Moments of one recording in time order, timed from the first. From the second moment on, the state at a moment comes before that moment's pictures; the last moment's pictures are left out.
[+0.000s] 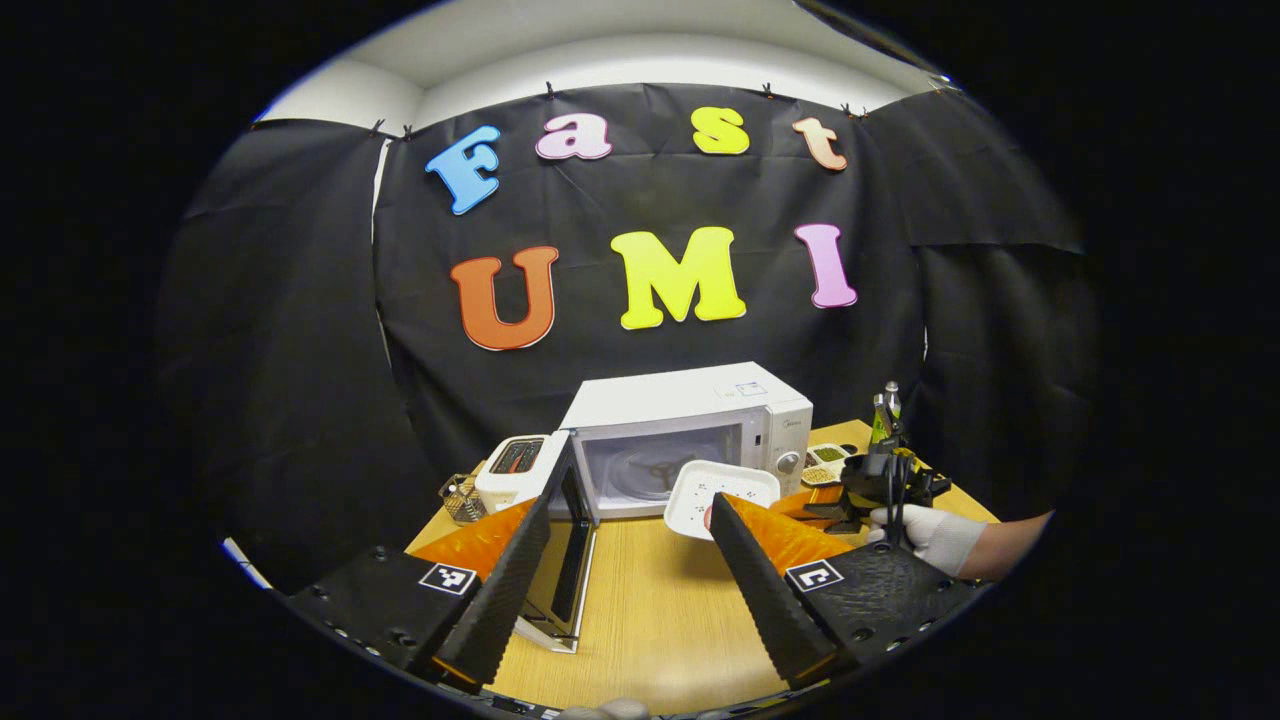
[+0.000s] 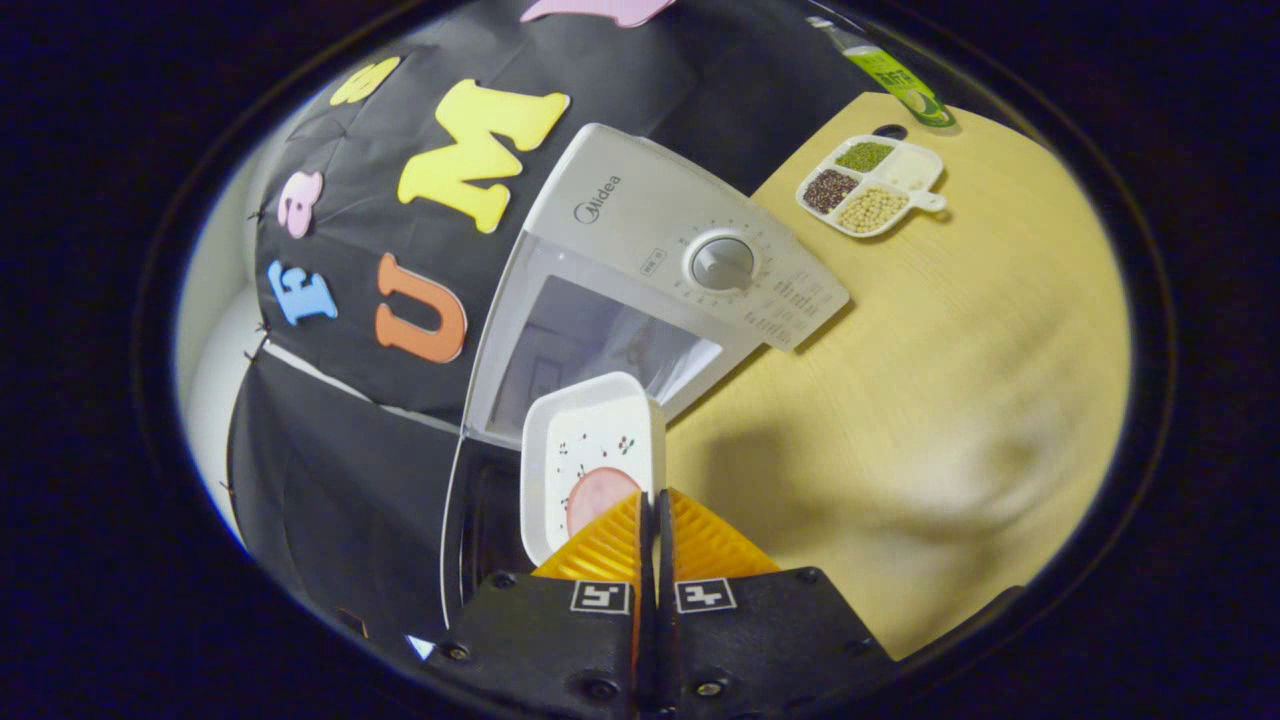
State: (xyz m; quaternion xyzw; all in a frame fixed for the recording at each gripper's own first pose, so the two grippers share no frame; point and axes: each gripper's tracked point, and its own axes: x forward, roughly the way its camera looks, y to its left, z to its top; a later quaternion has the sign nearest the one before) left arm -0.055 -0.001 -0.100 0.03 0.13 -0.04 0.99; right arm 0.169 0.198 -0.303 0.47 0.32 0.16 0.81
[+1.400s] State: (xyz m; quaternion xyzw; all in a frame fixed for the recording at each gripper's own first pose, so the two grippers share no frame) left arm -0.055 0.097 -0.183 0.02 0.19 0.00 0.98; right arm 0.359 0.278 -0.337 0.61 0.10 -0.08 0.78
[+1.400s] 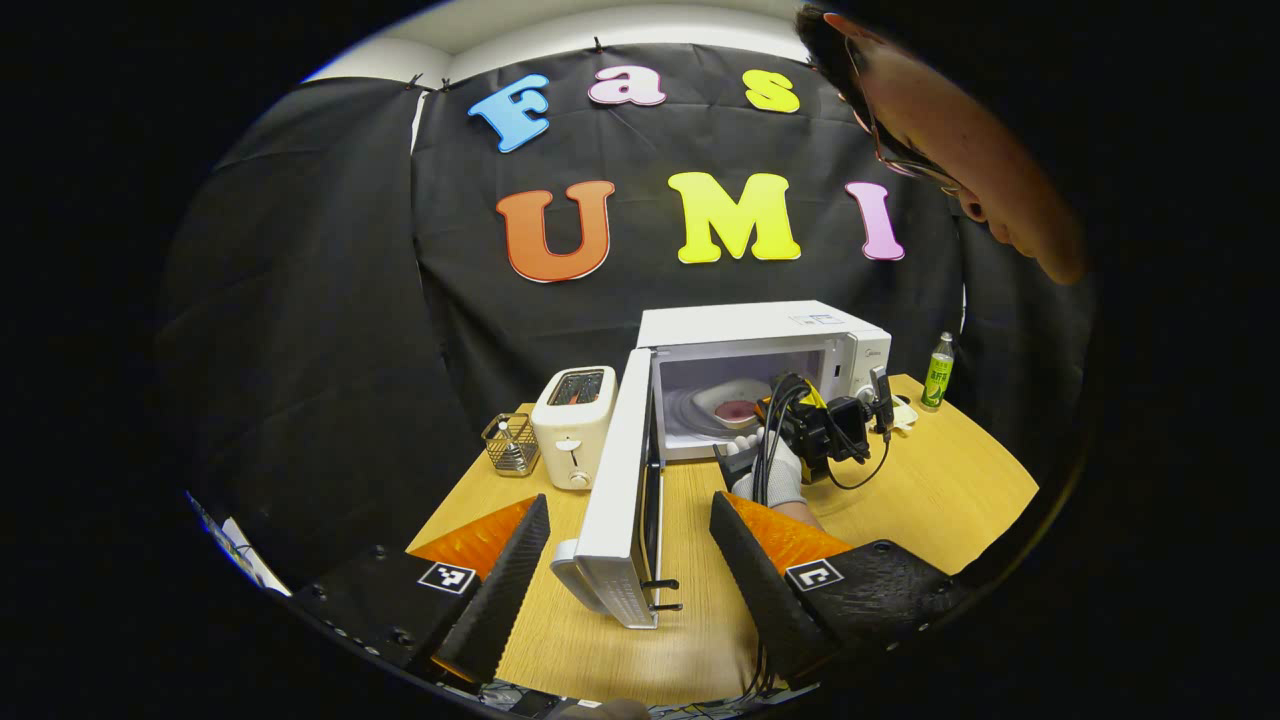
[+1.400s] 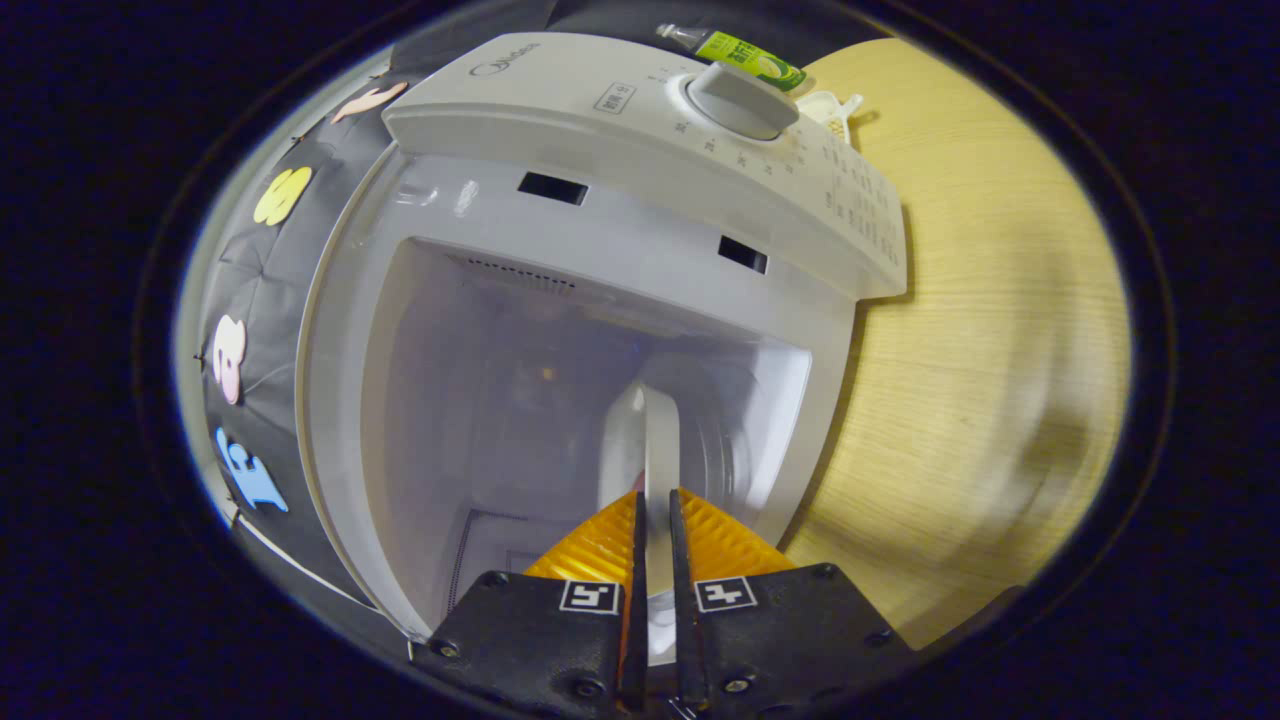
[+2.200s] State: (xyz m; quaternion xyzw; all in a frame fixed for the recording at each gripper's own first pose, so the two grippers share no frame) left arm -0.058 0.093 -0.128 0.02 0.13 0.01 0.99; right arm 0.274 0.225 -0.267 0.41 0.12 0.00 0.91
